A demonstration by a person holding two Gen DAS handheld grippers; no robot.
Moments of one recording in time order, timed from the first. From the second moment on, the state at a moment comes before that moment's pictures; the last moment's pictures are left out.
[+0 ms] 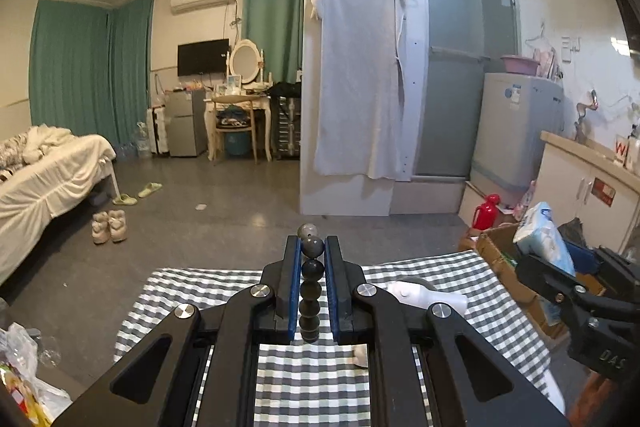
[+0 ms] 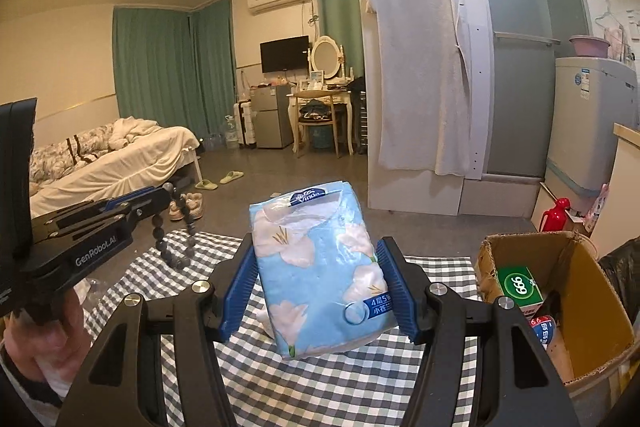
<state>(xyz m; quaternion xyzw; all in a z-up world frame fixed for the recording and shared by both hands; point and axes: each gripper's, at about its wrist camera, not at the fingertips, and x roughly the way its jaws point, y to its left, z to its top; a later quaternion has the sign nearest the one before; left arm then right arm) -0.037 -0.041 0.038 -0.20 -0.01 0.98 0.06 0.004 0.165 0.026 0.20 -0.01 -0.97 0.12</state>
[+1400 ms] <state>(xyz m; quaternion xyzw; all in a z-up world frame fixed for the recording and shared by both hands) -0.043 0.072 0.040 -0.21 0.02 0.97 0.16 0.016 0.265 0.048 0.18 -0.01 -0.98 -0.02</state>
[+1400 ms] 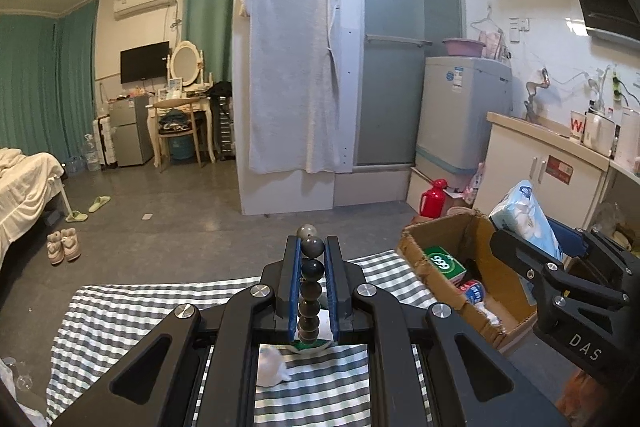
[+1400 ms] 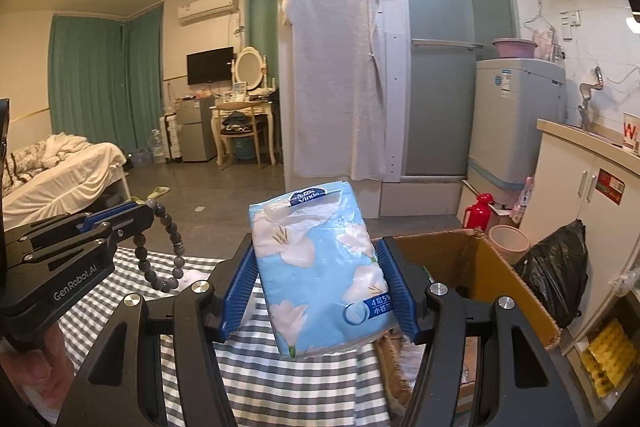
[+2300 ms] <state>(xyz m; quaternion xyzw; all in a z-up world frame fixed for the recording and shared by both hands) -0.050 0.161 0.041 -0.22 0.04 0.95 0.23 0.022 0.344 0.050 0.19 -0.02 -0.98 -0.11</state>
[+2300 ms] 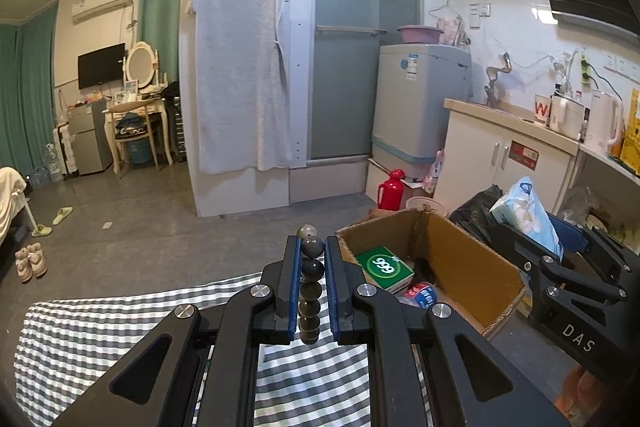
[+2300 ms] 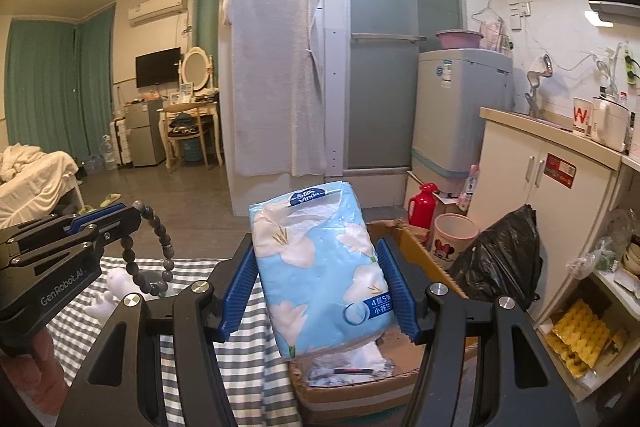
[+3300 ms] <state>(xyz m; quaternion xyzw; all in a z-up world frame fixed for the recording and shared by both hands) -0.057 0.267 0.025 -0.25 0.05 0.91 0.32 0.029 0.424 0.027 0.22 -0.04 -0.96 -0.19</state>
